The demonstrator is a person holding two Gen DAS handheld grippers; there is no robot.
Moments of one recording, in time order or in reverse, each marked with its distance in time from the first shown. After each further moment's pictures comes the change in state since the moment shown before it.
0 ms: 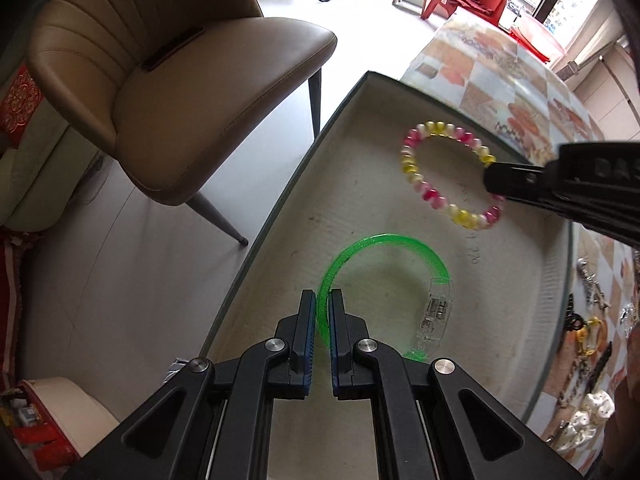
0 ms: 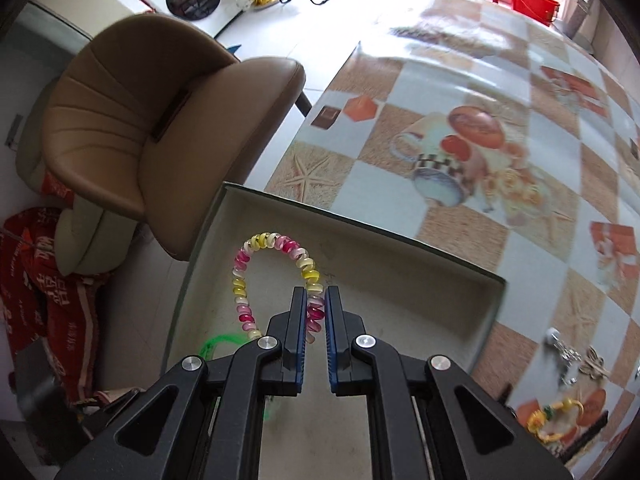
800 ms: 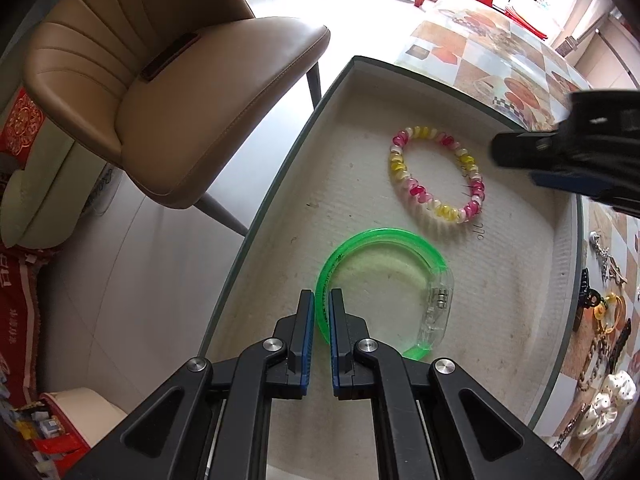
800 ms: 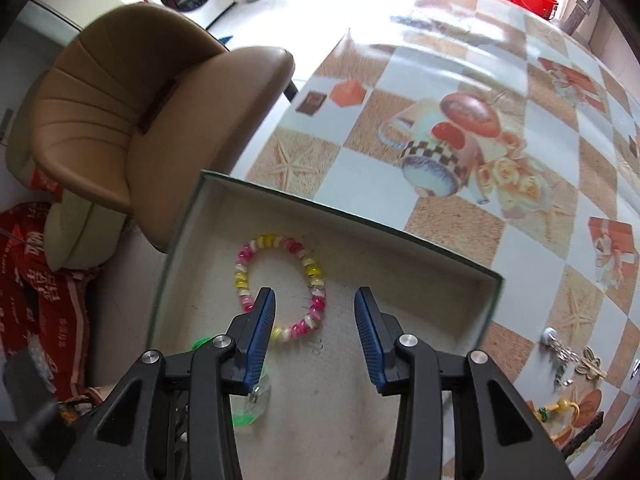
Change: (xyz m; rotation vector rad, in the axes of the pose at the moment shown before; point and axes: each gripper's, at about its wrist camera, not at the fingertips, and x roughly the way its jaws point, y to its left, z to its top) left arm -0.002 -0.013 -0.003 0.069 0.015 0.060; right arm -0.009 -0.009 -0.003 0.014 -0.002 -0.018
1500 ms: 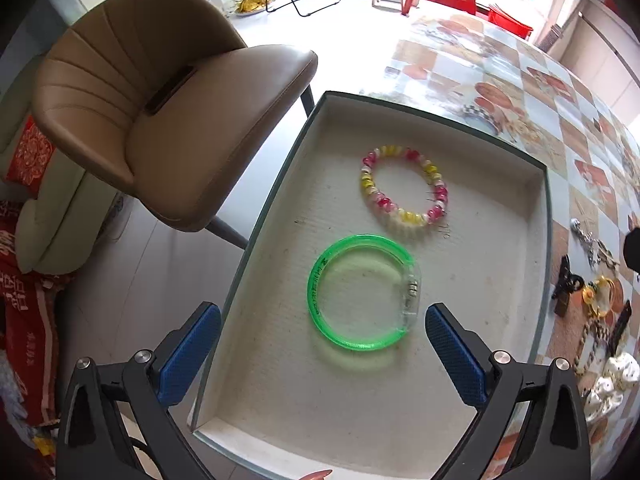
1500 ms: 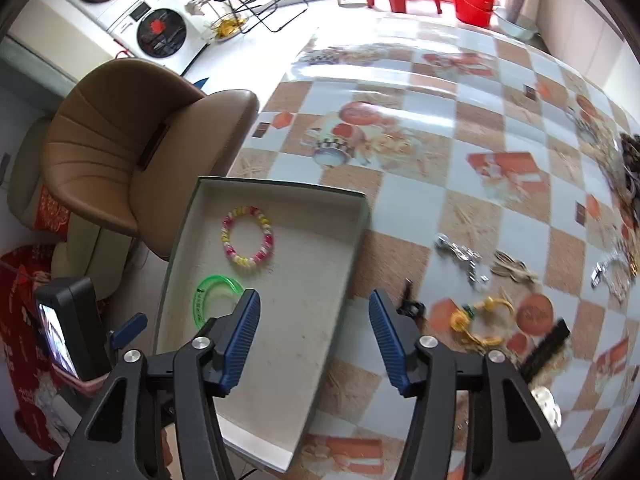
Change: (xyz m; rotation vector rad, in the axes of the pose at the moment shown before) left arm -0.038 -0.022 -0.006 0.080 -0.069 0.054; right arm -0.103 -0.051 -0.078 0.137 -0.099 -0.038
